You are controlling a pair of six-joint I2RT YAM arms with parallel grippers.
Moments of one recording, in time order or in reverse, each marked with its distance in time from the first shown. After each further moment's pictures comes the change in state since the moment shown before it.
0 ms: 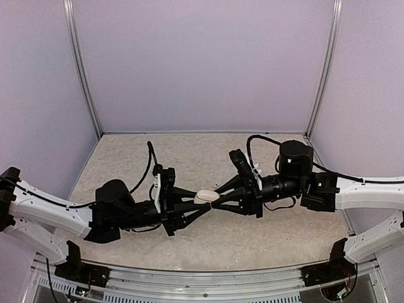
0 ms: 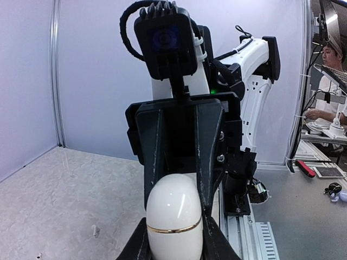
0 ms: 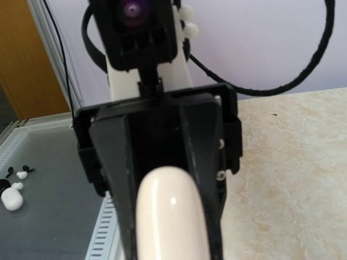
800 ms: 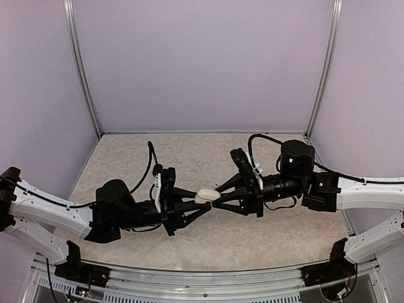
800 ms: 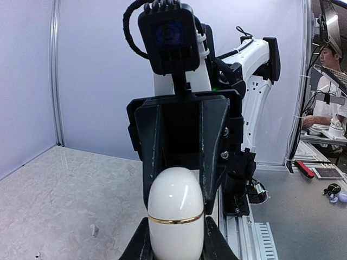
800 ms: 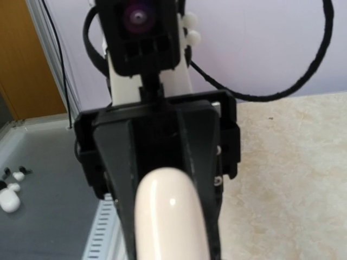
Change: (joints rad) left arm 0.002 0.004 0.002 0.002 0.003 -0.011; right arm 0.000 -0.012 0.000 -0.003 0.010 -0.018
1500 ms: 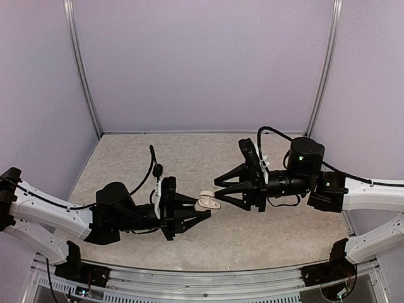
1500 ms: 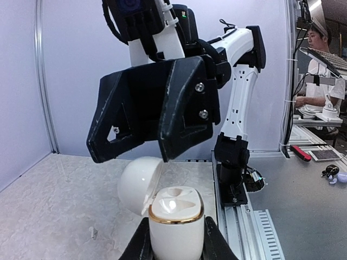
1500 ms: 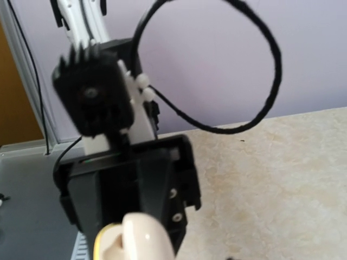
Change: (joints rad) left arm -0.012 0.000 -0.019 0.006 0.053 0.079; right arm 0.005 -0.053 0.000 0.024 0.106 0.029
